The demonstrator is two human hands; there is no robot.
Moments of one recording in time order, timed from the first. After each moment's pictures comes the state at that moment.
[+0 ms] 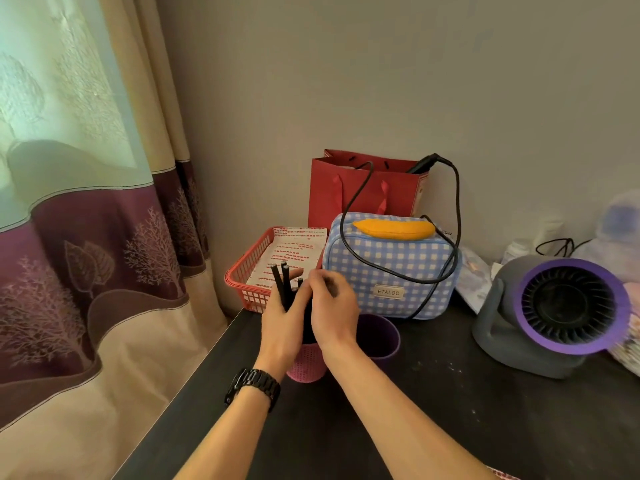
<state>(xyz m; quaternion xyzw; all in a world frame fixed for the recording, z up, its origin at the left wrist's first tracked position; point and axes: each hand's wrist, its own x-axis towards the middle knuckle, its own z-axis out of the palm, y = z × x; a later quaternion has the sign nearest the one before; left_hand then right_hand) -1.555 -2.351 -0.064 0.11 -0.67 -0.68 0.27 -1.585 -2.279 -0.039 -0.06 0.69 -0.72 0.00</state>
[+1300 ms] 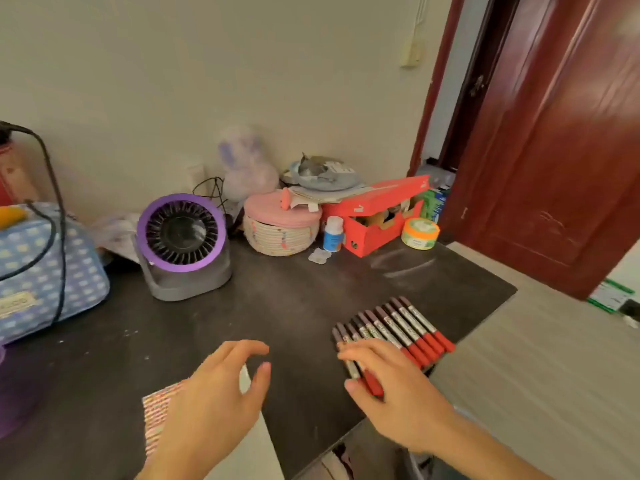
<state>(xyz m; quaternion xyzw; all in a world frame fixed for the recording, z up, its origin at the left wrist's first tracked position) -1.438 -2.035 -0.063 -0.24 -0.92 -0.30 0.00 -1.333 -1.785 -0.082 0.01 0.96 -0.25 -0.09</state>
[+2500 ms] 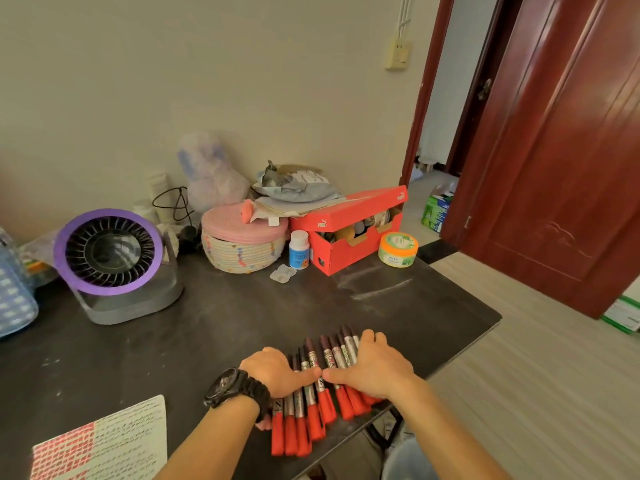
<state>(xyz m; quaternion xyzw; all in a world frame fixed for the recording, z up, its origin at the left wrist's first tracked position) -1.483 -1.822 -0.075 -0.16 -0.95 -0.06 -0.27 -1.405 -1.656 -0.092 0.27 0.93 -0.20 0.13</state>
